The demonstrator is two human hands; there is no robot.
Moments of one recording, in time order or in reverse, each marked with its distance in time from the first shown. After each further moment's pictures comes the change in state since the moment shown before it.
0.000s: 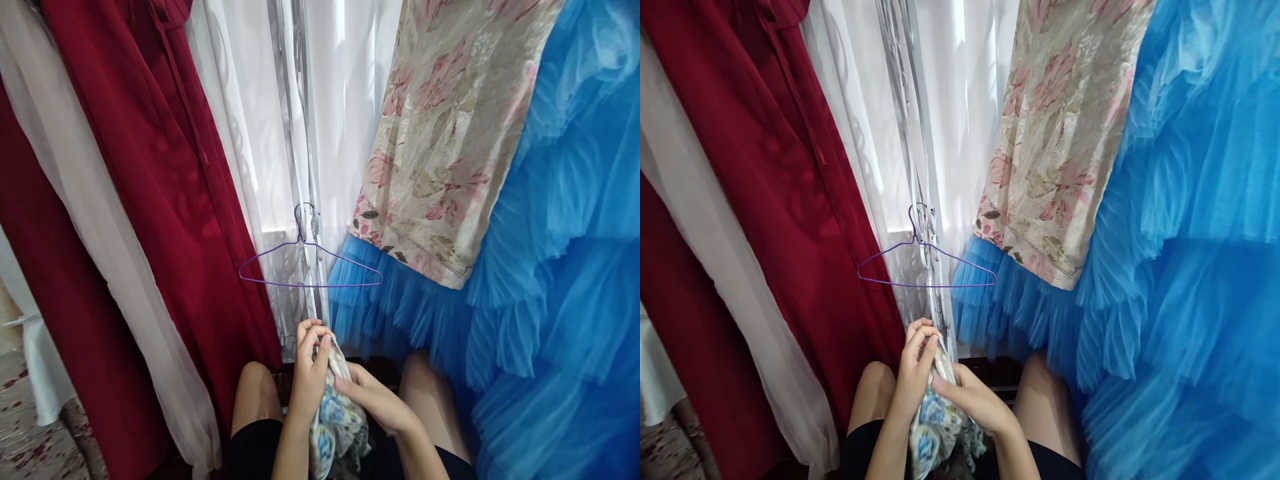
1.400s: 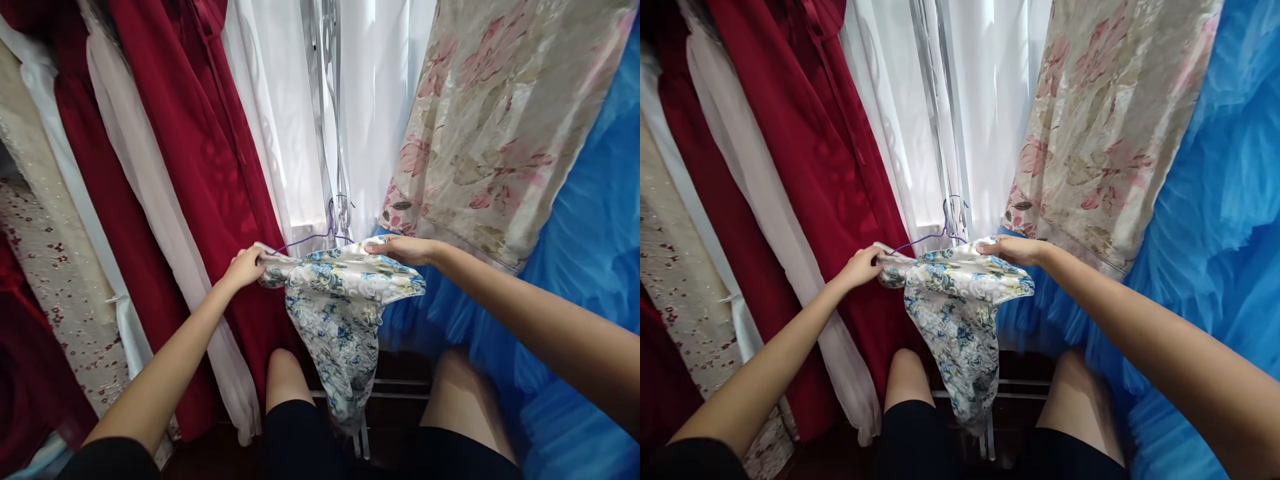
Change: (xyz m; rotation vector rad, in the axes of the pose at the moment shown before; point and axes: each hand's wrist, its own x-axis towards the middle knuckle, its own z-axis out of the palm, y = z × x) left_hand 0.201 0.027 -0.237 0.956 -0.147 0.150; right_hand 0.128 -0.178 -0.094 -0.332 0.008 0.176
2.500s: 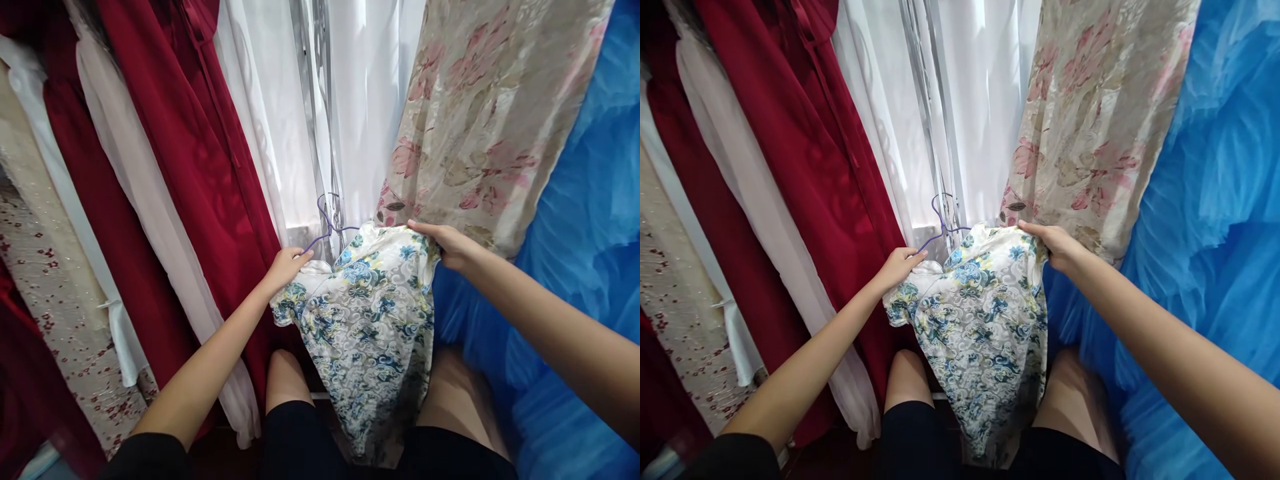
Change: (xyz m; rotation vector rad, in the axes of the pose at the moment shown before) left_hand 0.008 0.116 0.054 -0.413 -0.056 -0.003; right_hand -0.051 0.003 -0.036 0.304 0.679 -0.083
